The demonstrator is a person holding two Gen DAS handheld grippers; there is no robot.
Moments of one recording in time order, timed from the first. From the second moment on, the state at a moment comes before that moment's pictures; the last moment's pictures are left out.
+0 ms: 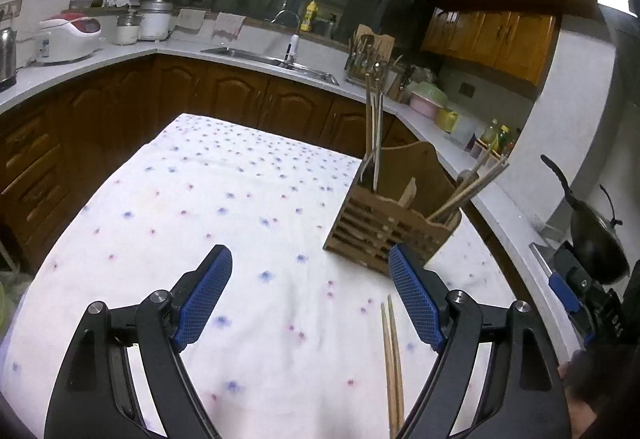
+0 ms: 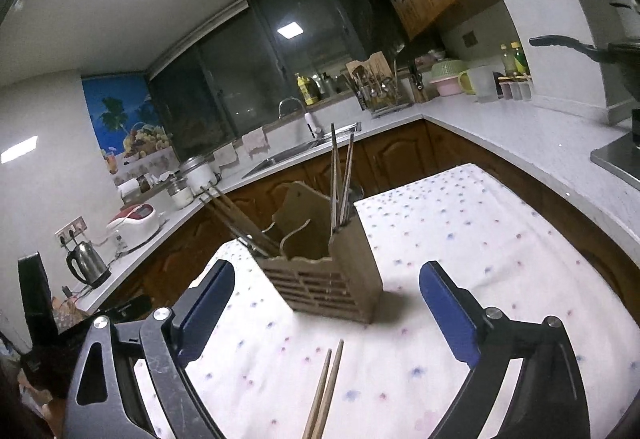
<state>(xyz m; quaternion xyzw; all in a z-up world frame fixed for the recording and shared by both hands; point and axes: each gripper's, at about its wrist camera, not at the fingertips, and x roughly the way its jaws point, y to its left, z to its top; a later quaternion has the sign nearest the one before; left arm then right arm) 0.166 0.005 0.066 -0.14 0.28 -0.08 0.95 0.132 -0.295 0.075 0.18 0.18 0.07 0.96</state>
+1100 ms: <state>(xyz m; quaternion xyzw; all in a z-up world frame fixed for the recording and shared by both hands) 0.055 -0.005 0.021 -0.04 0.21 -0.03 0.98 0.028 -0.269 0.025 0.08 0.13 0.05 0.99</state>
